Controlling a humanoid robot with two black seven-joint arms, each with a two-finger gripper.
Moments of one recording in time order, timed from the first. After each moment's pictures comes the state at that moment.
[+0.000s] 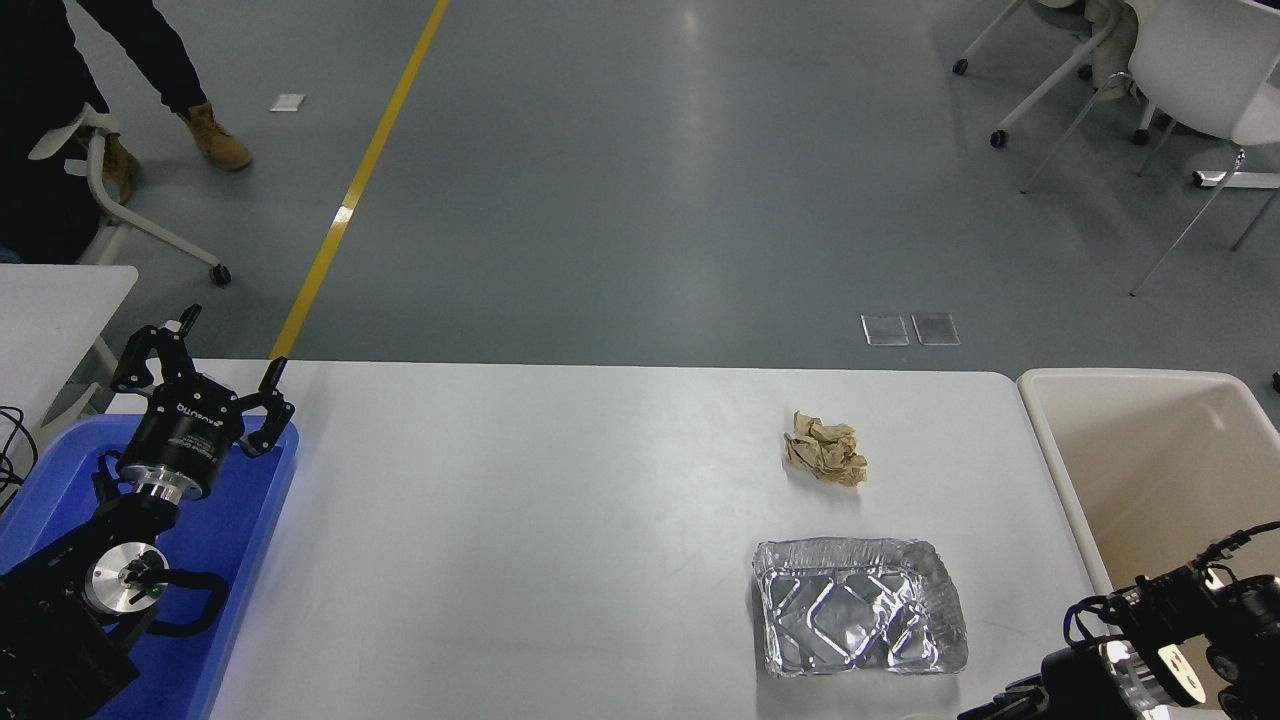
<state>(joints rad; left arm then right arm) -0.54 0.44 -0.74 -0.41 -0.02 -0.66 -0.59 0.71 -0.84 -0.03 1.24 -1.81 0.31 0.72</state>
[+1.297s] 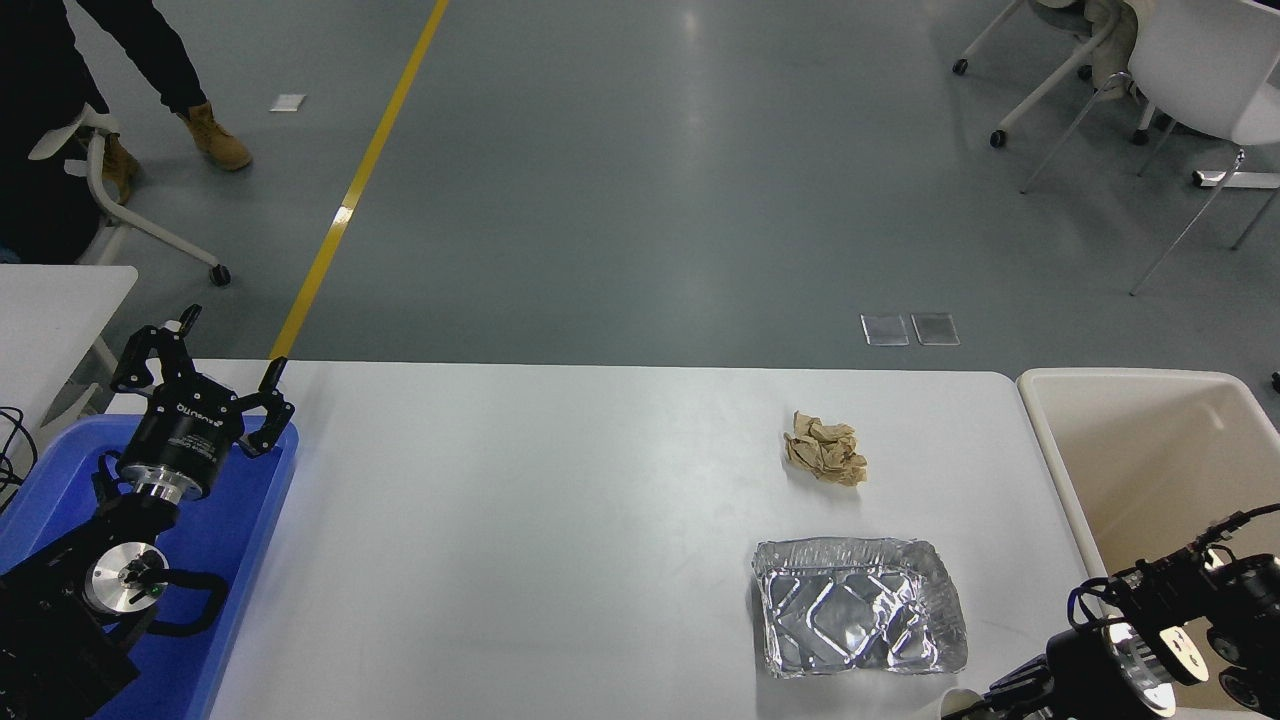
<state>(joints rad) -0.54 0.44 -0.74 -0.41 -0.02 -0.66 -0.59 0.76 -0.84 -0.01 1.22 -1.88 0.31 0.73</state>
